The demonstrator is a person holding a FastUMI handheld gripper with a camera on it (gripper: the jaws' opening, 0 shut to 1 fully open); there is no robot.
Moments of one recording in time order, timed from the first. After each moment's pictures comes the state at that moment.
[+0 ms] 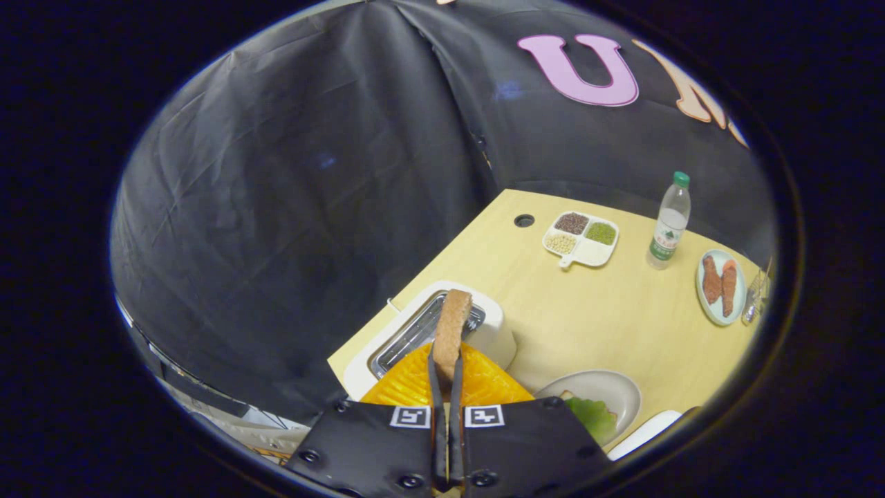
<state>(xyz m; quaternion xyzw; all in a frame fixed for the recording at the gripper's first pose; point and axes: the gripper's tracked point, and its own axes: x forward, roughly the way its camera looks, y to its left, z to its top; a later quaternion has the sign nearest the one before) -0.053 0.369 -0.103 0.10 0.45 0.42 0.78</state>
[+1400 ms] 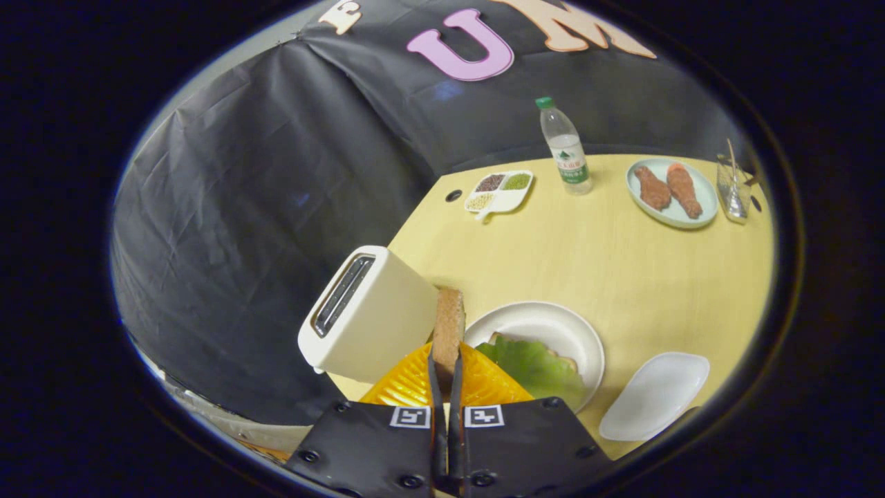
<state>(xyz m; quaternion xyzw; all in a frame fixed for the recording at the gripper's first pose) -0.068 0.223 -0.197 0.21 0.49 0.36 0.76</state>
